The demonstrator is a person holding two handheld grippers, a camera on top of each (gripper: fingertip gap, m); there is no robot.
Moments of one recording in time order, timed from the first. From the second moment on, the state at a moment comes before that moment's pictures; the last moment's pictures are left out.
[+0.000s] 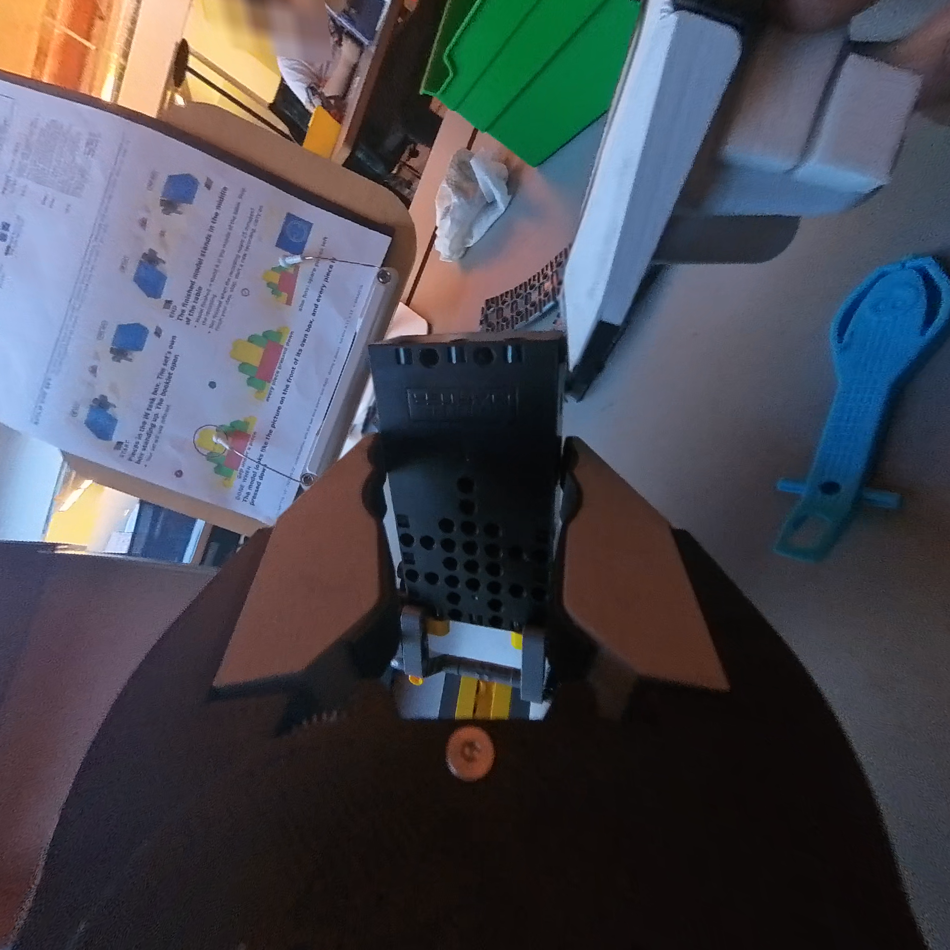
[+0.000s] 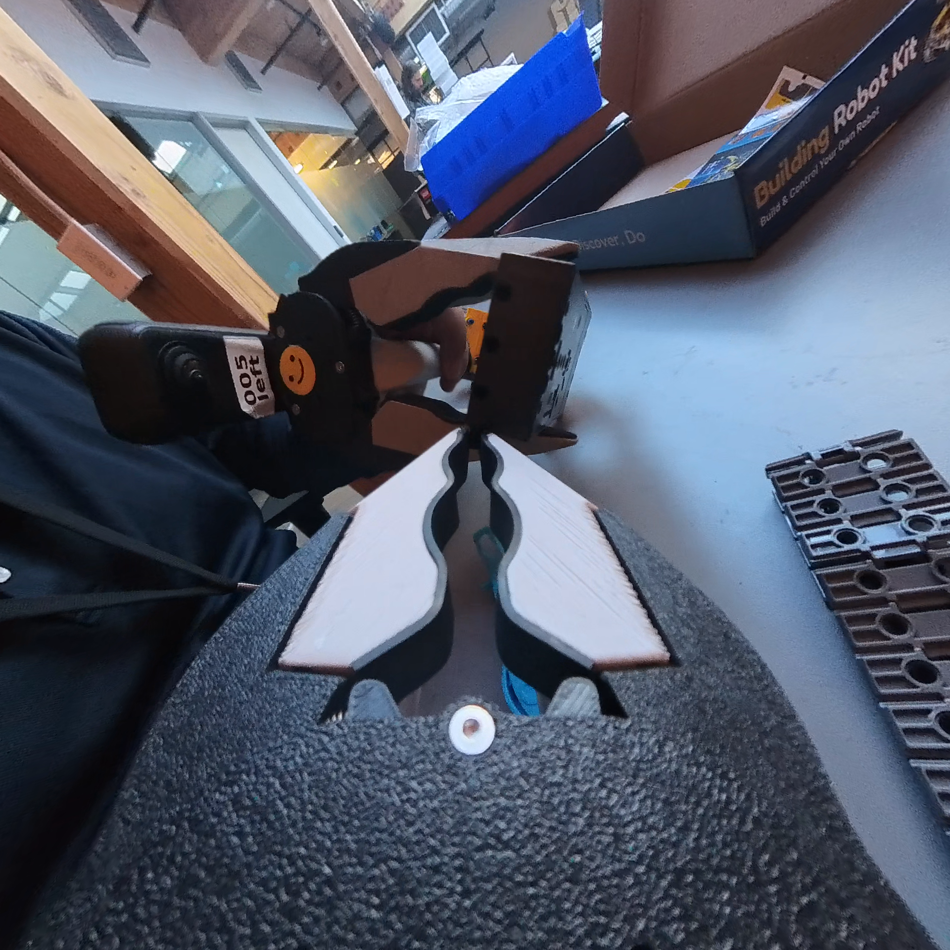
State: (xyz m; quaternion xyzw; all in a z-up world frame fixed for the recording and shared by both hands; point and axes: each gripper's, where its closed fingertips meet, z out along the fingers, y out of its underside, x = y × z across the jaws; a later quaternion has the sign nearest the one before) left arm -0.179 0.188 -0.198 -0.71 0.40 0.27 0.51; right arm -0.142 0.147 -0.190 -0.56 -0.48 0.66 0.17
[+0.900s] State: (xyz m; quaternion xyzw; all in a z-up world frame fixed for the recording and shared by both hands) left arm -0.171 0.167 -0.170 -0.63 0.34 0.12 0.68; right arm -0.146 0.116 -0.165 -0.47 -0.62 0.49 0.39
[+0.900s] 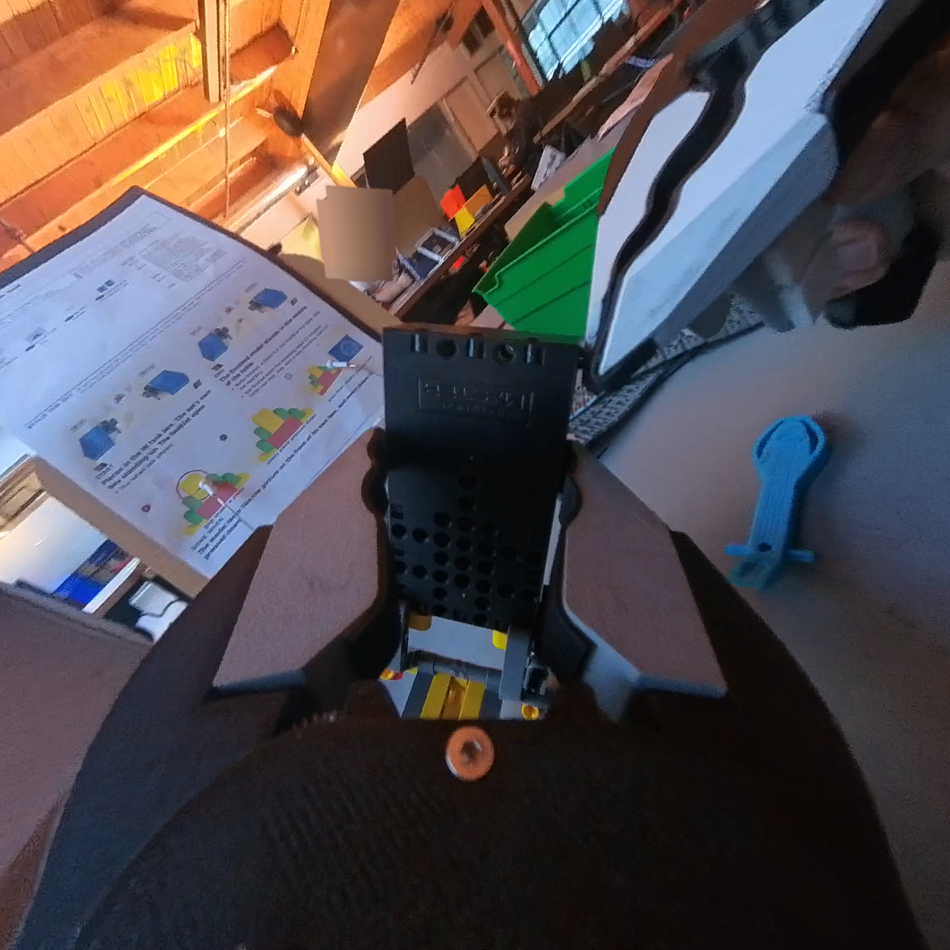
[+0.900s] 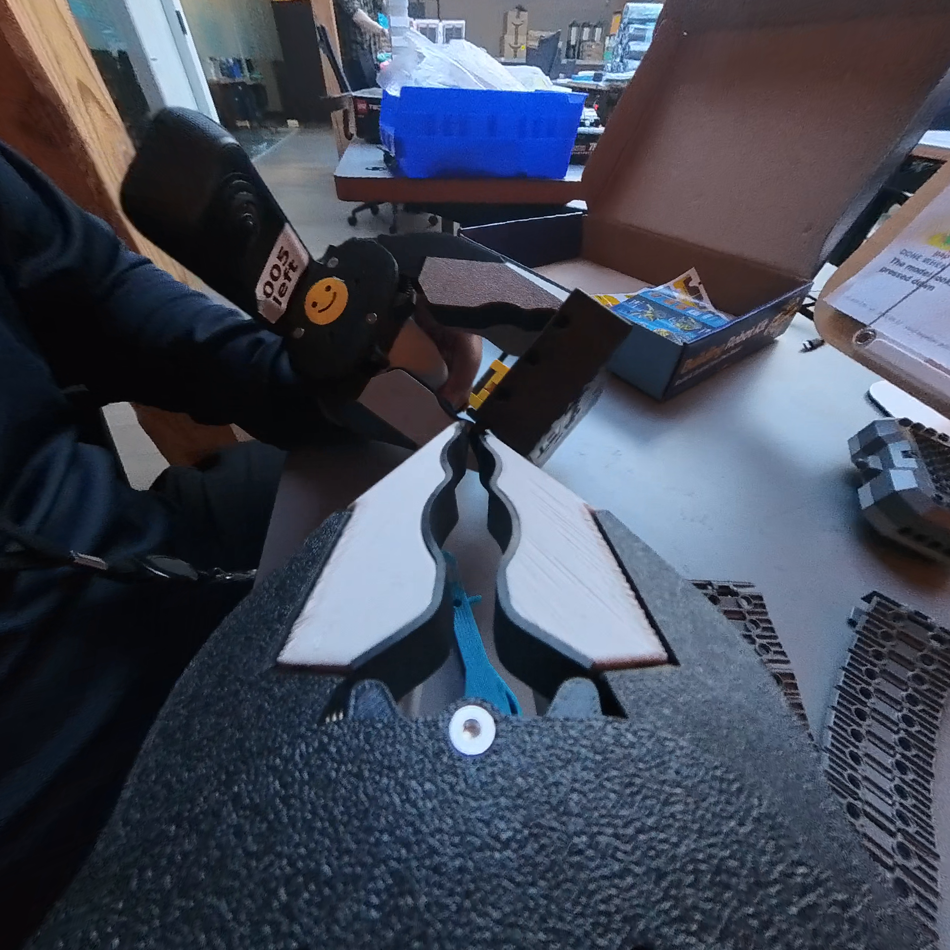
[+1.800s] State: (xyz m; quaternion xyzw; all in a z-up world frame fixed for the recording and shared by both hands) left arm -0.167 0.167 -0.178 -0.64 0.36 0.15 0.66; right arm -0.137 0.115 -0.180 -0.45 -0.67 0.44 0.40
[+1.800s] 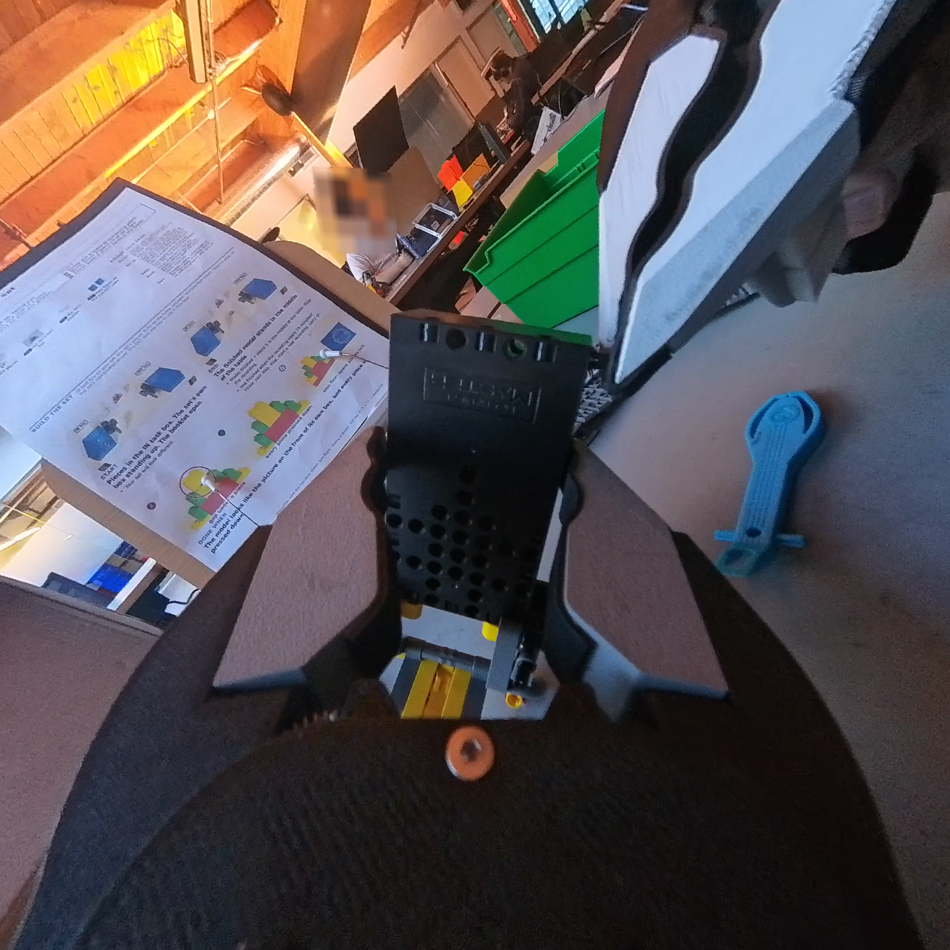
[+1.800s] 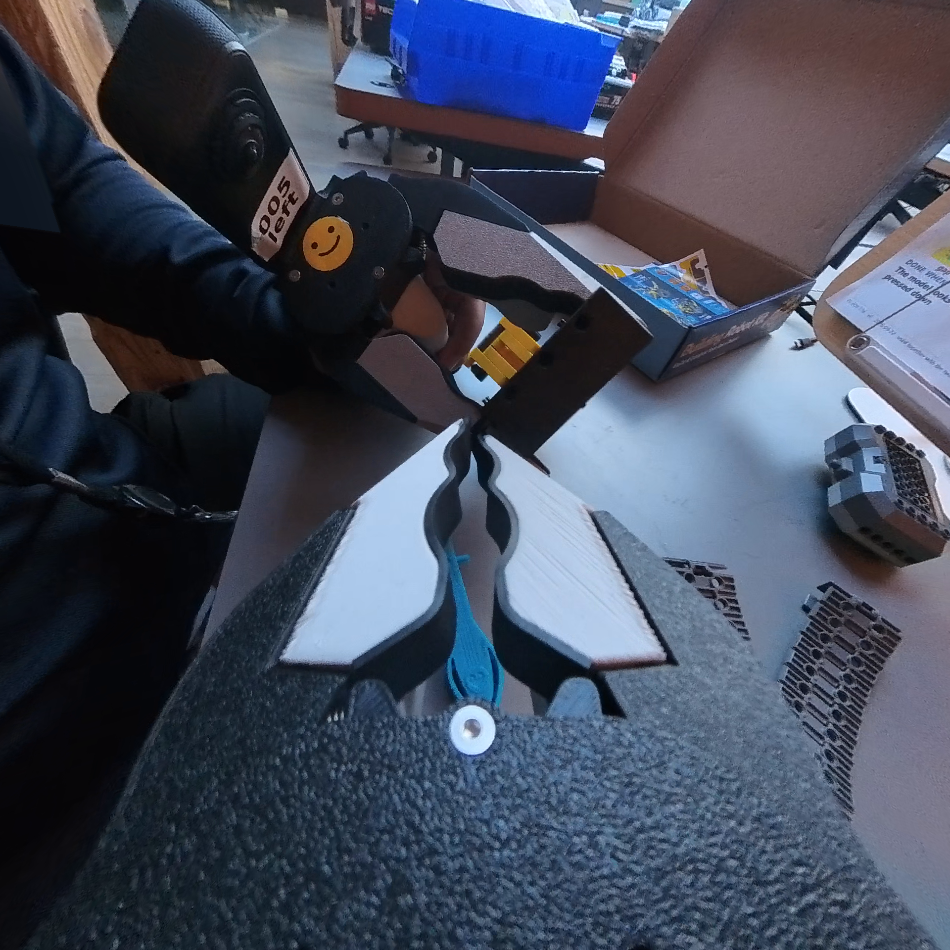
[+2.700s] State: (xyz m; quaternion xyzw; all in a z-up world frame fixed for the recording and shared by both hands) left arm -0.169 0.169 -0.177 -0.64 0.35 0.16 0.66; right arm -0.138 0.116 -0.179 -0.45 -0.66 0.44 0.41
